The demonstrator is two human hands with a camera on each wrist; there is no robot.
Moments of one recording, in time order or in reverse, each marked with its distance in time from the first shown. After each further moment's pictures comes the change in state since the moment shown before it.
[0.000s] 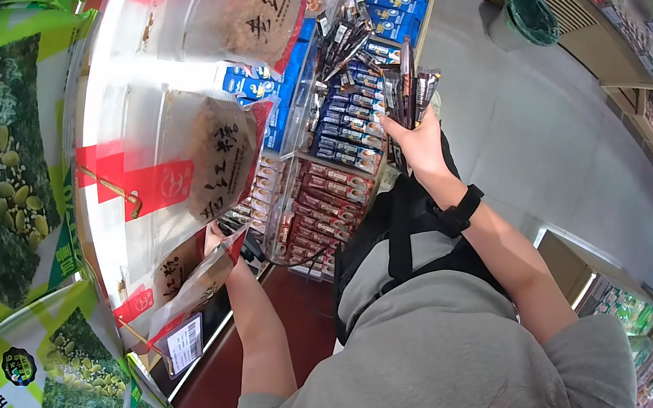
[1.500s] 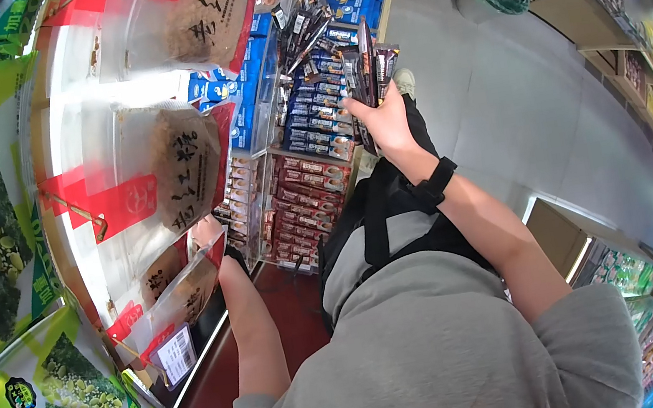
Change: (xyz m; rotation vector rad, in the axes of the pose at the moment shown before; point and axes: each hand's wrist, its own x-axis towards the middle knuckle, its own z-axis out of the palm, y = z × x) left_hand 0.003 0.065 0.031 1.165 -0.109 0.170; right_hand 0.011 0.014 -0.002 0.043 -0.017 -0.036
